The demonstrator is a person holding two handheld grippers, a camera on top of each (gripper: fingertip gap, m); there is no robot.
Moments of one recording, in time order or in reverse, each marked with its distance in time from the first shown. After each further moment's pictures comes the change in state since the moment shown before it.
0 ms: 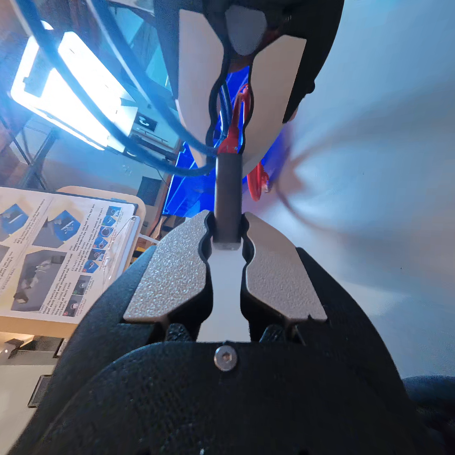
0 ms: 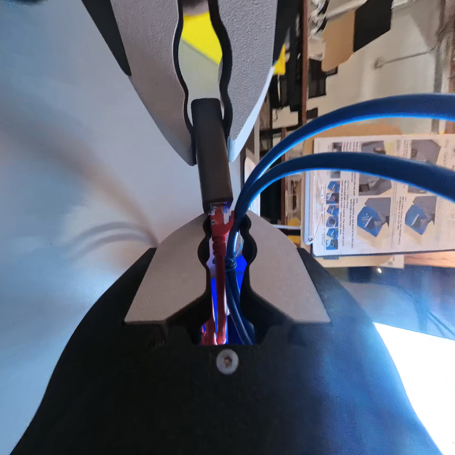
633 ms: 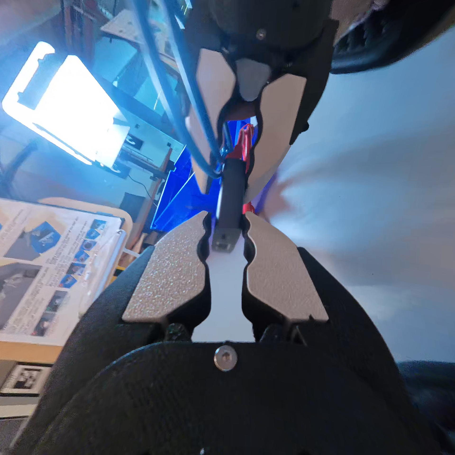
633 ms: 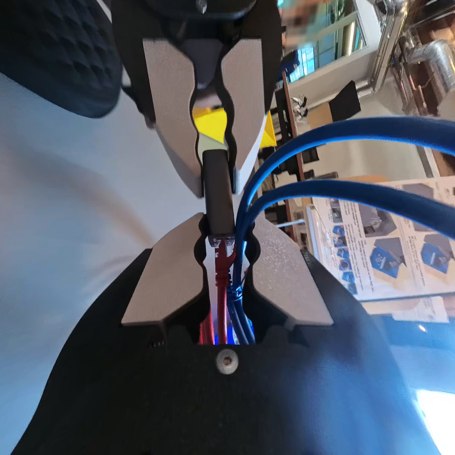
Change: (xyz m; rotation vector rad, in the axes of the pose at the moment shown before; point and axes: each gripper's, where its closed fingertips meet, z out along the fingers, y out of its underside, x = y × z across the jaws) left arm -0.001 -0.017 -0.011 0.111 0.060 -0.072; right arm -0.003 -0.031 -0.010 0.293 -0.018 0.079
